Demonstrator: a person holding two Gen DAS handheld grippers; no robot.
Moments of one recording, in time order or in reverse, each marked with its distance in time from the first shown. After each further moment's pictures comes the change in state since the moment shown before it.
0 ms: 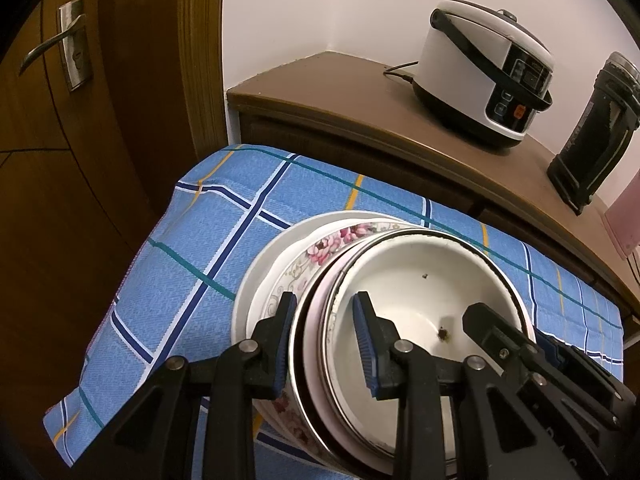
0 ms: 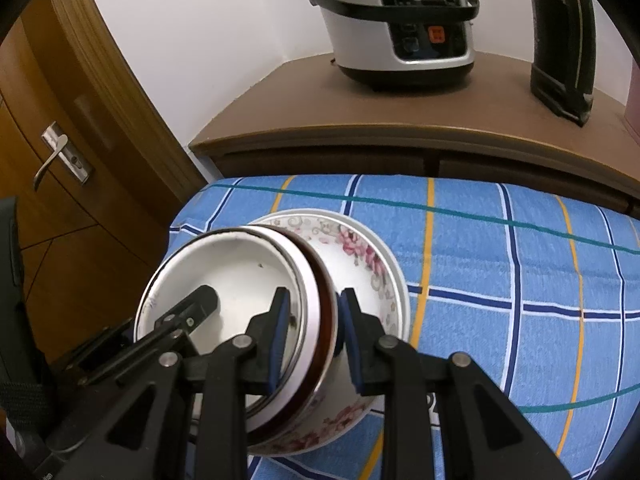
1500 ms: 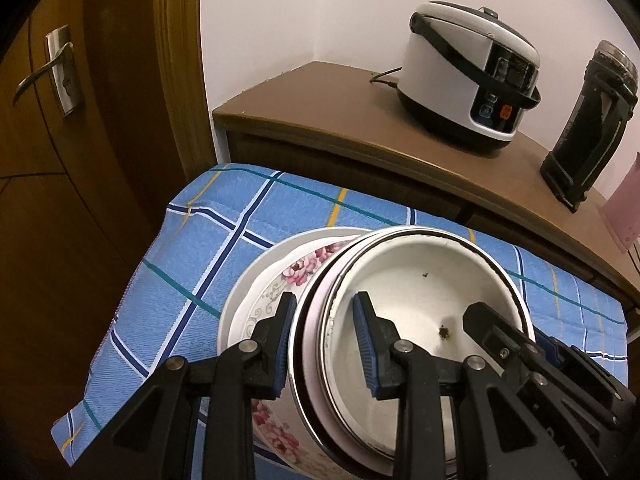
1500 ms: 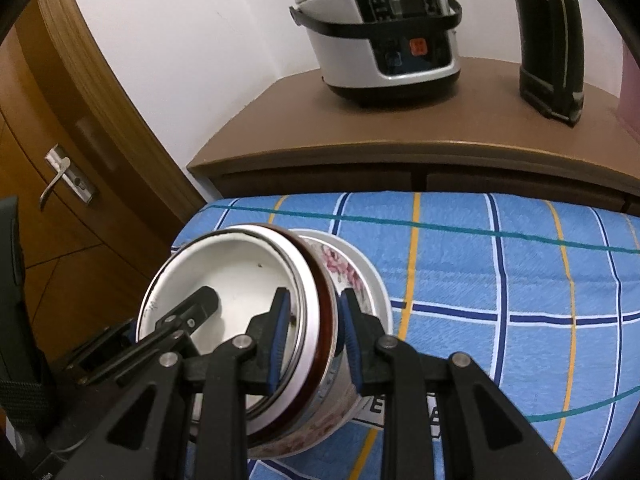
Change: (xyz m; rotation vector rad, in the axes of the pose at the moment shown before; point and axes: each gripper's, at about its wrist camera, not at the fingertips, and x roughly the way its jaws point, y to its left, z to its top) left arm -0.004 -0.019 0.009 0.043 -0.024 0.012; right arm -0.013 -0.015 0.005 0.032 -0.038 0.023
